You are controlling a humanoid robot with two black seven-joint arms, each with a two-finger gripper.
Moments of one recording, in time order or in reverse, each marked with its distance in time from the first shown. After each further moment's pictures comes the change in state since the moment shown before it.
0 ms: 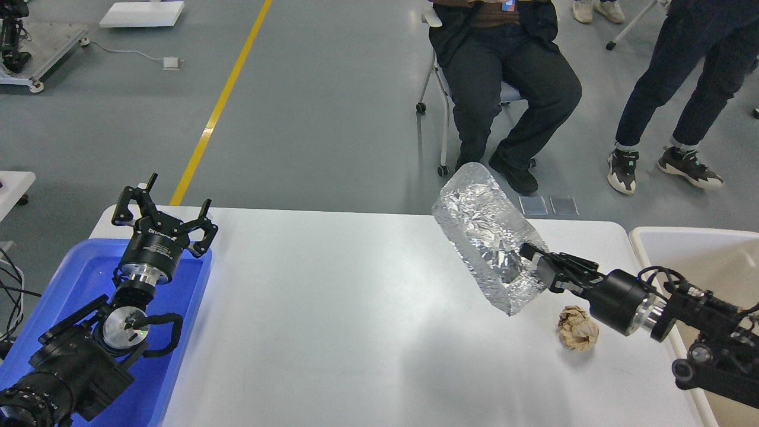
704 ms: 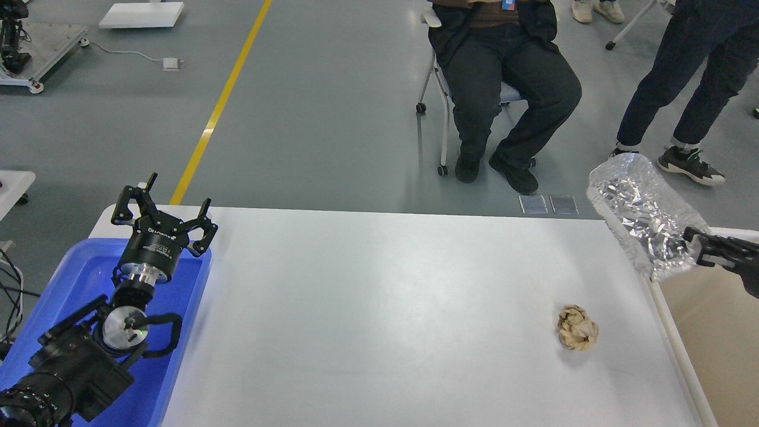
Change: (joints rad) left arm 0.001 0.000 0.000 0.000 0.001 0.000 0.000; right arm 0.059 -0.145 -0.104 -0.440 0.079 0.167 -0.001
